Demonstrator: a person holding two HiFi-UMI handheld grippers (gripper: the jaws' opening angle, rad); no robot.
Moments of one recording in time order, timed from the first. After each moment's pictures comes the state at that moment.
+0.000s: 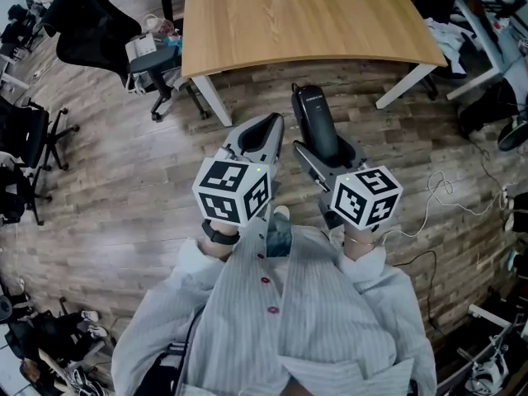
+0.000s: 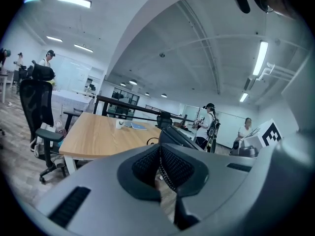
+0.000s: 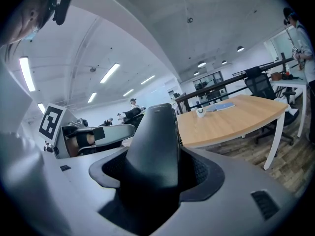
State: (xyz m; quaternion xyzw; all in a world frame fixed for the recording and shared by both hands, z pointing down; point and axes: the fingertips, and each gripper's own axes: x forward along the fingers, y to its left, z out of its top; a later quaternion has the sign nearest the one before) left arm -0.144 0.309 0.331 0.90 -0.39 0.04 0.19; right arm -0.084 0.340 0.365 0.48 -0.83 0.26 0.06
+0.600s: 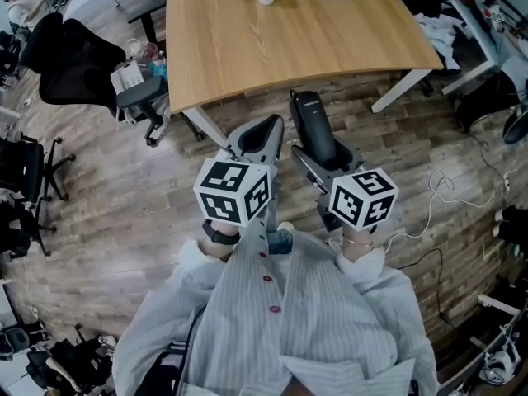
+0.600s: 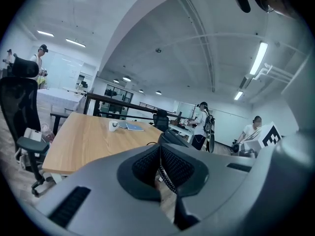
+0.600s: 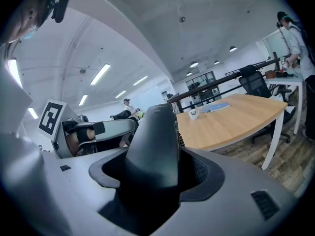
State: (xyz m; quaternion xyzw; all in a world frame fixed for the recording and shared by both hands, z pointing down) left arm -0.111 0.209 0.335 0.92 -0.35 0.06 0.19; right arm -0.058 0.249 0.378 0.51 -0.81 0.27 0.05
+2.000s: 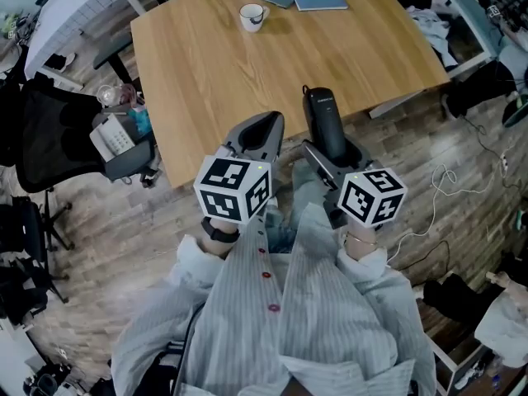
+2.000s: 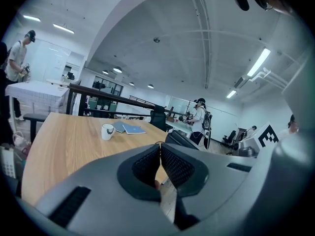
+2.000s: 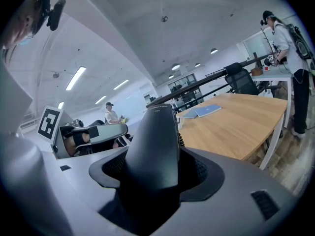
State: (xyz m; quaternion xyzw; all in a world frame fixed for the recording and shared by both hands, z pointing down) left arm -0.077 -0.028 0.357 0.94 -0.28 0.08 0.20; right arm -0.010 0.026 0.398 0.59 -0.75 0.30 0.03
